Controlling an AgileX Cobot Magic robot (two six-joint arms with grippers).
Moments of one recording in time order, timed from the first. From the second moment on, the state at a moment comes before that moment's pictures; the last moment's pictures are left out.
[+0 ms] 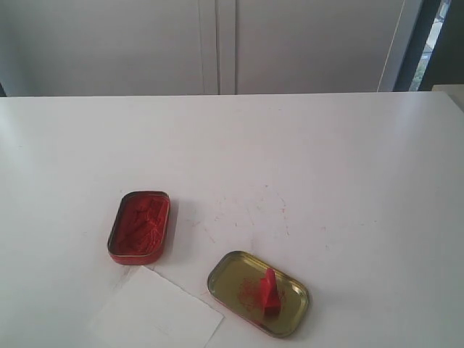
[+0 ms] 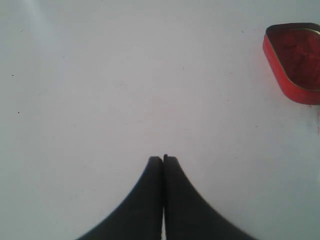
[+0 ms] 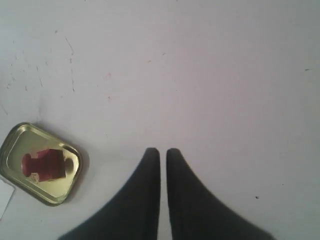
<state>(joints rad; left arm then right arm) -0.03 0.00 0.02 -0.07 0.52 0.10 -0.10 0.83 -0.73 0.23 0.94 0.01</state>
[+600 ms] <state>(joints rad) -0.03 0.00 0.02 -0.07 0.52 0.10 0.14 1.11 -0.84 0.24 0.96 0.04</state>
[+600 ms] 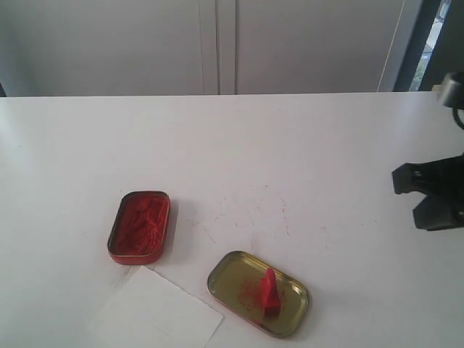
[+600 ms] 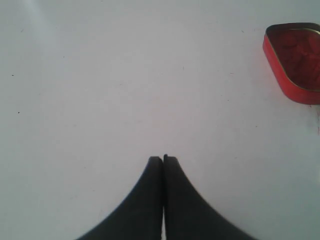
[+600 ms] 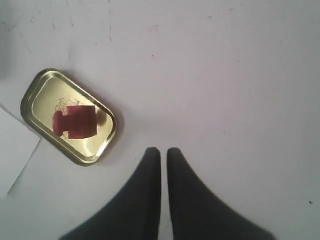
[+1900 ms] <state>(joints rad) -0.03 0.00 0.02 -0.07 0.52 0.10 0.81 1.65 -1.12 -0.12 0.93 0.66</state>
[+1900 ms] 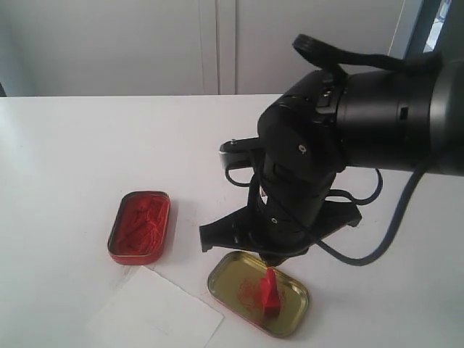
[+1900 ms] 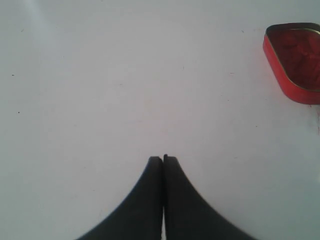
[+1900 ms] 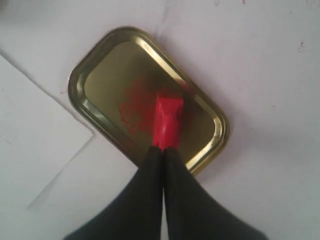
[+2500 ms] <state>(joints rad) -0.03 0.00 0.02 -0.07 0.52 0.10 0.82 1.65 -1.08 -0.14 0.91 0.75</state>
